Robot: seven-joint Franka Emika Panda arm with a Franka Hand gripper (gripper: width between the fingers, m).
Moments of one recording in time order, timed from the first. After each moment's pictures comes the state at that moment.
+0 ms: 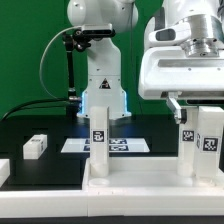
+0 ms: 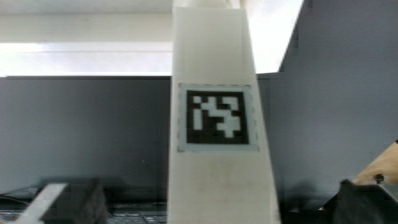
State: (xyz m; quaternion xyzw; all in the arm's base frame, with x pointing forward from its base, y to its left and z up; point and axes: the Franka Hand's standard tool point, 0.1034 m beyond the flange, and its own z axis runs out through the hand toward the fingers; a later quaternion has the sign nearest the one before) arm 0.633 0.113 0.122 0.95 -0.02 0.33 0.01
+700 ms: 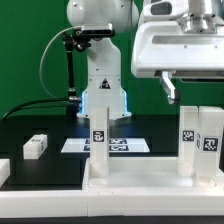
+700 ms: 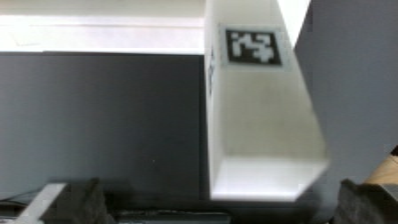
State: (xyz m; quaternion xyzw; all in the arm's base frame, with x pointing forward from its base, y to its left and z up) arm 0.644 0.097 0.154 0.97 -0.02 0.26 0.02
